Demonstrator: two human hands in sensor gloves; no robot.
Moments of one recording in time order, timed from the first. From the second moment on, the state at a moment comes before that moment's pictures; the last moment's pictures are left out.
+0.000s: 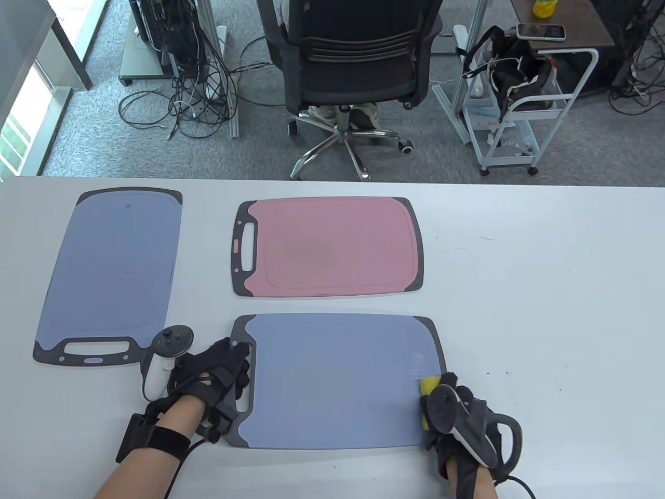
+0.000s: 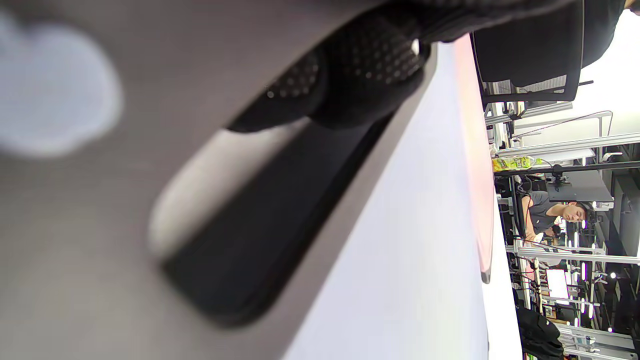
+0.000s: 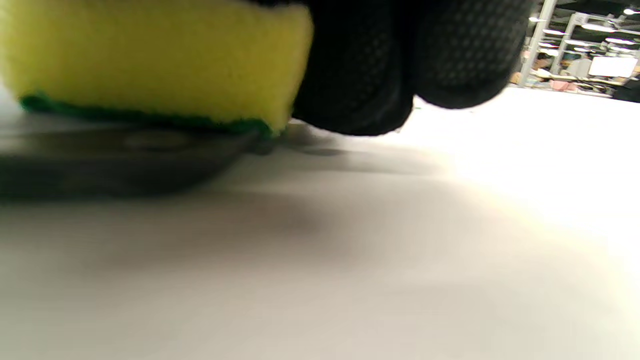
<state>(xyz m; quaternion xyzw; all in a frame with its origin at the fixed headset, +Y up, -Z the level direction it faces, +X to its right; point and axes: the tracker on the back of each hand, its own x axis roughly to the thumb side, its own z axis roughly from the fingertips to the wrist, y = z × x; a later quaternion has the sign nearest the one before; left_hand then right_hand) -0.271 -0.825 -0.228 -0.29 0.09 0.53 0.79 0.192 -0.779 -0.148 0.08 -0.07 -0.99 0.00</state>
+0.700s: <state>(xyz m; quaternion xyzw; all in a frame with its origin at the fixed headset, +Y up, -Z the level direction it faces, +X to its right) -0.272 -0.826 -0.229 -0.29 0.09 0.54 0.78 0.020 -0.769 -0.153 -0.19 -0.02 -0.98 0.05</state>
